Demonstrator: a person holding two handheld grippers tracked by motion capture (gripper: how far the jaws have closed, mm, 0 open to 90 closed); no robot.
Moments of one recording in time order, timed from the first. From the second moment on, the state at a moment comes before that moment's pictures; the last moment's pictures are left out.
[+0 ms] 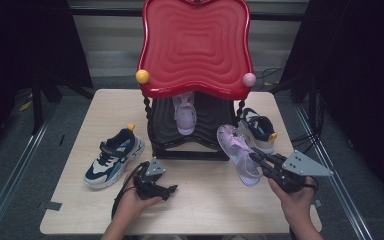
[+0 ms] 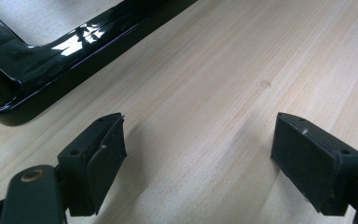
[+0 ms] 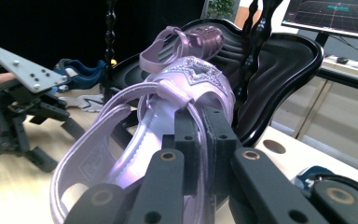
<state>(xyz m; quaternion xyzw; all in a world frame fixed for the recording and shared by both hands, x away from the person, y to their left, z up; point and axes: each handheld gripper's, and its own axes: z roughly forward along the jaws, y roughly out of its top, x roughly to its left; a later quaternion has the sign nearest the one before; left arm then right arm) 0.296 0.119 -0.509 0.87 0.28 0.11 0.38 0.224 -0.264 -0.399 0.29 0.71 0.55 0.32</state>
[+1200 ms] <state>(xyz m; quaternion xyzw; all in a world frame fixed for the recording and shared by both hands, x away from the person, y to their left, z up) 0.297 0.119 -0.509 0.87 0.28 0.10 0.38 0.277 -0.192 -0.381 0.32 0.67 0.54 0.41</state>
